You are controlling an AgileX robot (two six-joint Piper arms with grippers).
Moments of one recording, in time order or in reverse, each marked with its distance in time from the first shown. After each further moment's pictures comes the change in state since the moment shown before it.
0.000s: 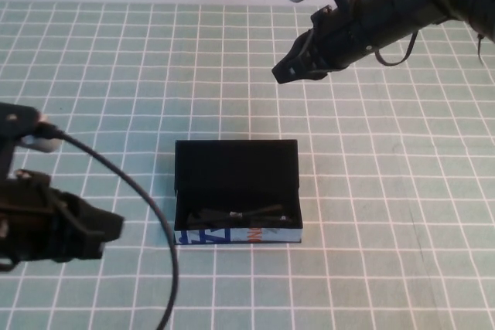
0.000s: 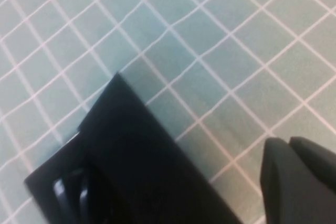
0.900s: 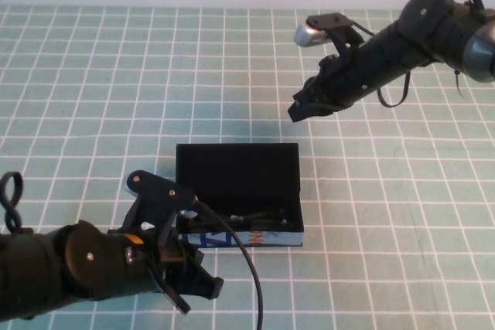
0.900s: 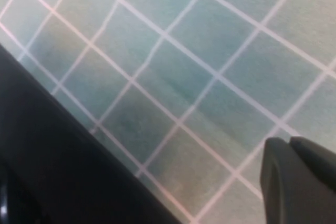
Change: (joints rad) right arm -0.040 0.165 0.000 -0.022 -0.042 0.107; left arm -0.493 0.494 0.129 -0.160 -0.811 0.075
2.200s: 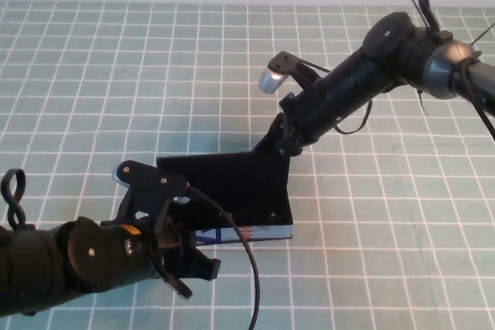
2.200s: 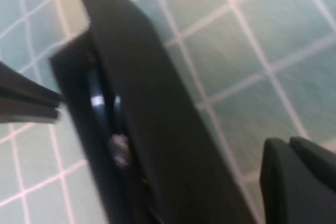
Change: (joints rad) right arm 0.066 0.082 0.000 0.150 0.230 -0.396; left arm 0.000 0.023 0.000 -0.015 -0.090 -0.047
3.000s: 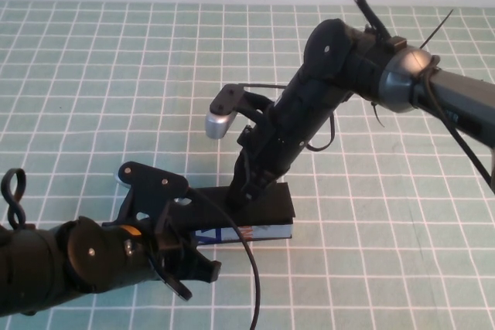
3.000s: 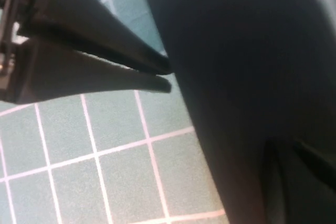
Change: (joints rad) right arm 0.190 -0.102 0.050 -0.230 0.010 0.155; left arm 0.000 0.000 0.000 0.002 0.012 0.000
